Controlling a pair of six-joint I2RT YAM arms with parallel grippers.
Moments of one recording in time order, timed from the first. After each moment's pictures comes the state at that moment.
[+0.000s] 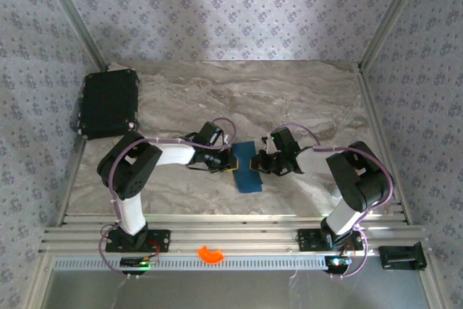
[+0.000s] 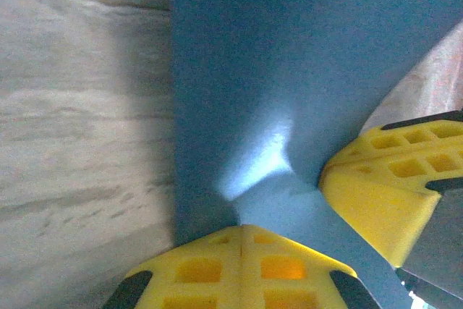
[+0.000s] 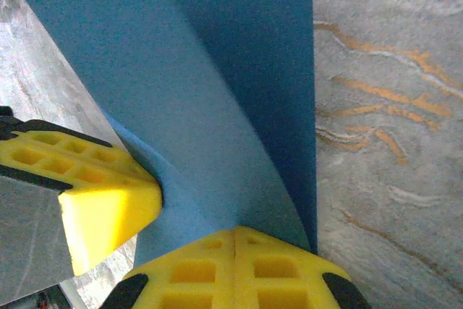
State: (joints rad) left arm -0.69 1.83 0.90 -0.09 0.52 -0.79; right arm 0.50 1.64 0.62 0.06 -0.52 0.69
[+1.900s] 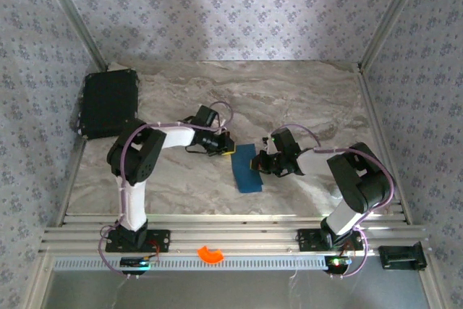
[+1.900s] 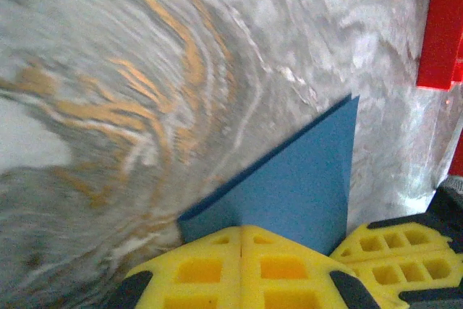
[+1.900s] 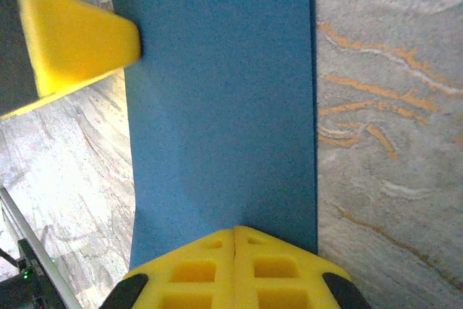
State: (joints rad) left arm -0.55 1.99 1.11 -0.16 0.61 -0.66; right arm 0.51 1.63 0.60 0.08 -0.51 0.70
